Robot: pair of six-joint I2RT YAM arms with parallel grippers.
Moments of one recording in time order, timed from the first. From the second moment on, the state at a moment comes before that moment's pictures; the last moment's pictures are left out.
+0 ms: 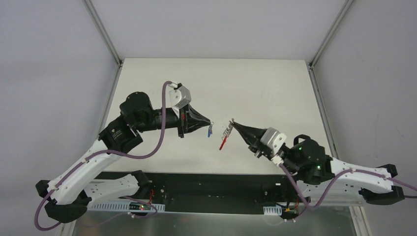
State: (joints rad) left arm -0.85 0.90 1.20 -0.33 0.50 -0.10; right arm 1.47 0.64 0.75 0.20 0.38 -0.57
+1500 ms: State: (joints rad) left arm -0.85 1.62 0.96 -0.06 0.28 -0.25; right arm 1.47 0.60 1.11 -0.71 0.52 0.05
